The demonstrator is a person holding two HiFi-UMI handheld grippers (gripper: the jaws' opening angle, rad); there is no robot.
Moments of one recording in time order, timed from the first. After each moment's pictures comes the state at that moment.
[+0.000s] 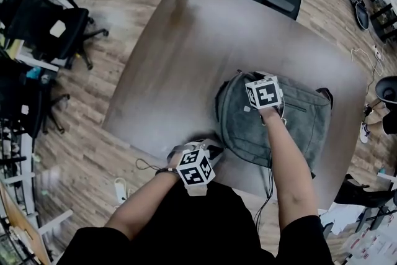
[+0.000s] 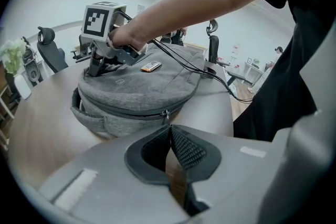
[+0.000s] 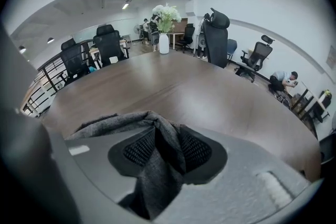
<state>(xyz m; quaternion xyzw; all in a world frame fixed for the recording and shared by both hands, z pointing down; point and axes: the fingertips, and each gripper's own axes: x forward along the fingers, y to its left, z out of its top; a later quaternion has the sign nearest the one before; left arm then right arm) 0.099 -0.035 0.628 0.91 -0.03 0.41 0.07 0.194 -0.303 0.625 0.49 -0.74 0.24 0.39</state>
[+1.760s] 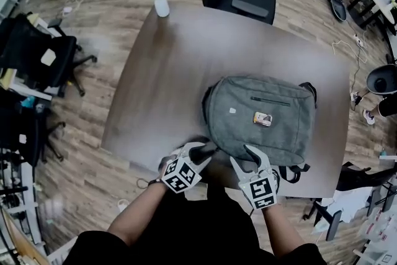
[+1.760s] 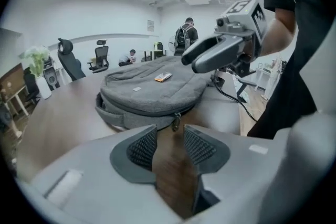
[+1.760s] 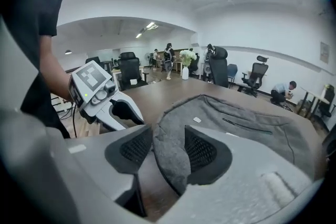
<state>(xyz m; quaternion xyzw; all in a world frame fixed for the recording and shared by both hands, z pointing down) 0.068 -0.053 0.618 0.93 -0.10 0.35 0.05 0.143 -0.045 0.544 0.49 -0.82 0.15 0.26</state>
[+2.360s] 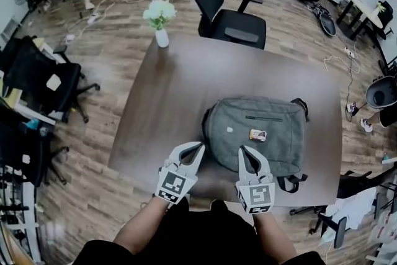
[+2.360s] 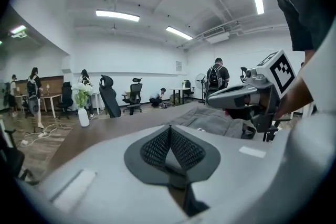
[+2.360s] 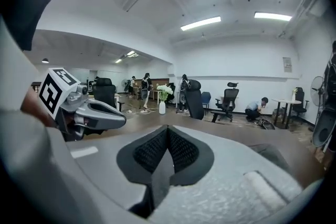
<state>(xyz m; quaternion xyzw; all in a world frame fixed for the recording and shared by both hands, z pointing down) 0.052 -0.131 0.474 0.95 -0.28 0.14 0.02 0.157 -0.093 0.450 0.62 -0.77 0.06 0.12</state>
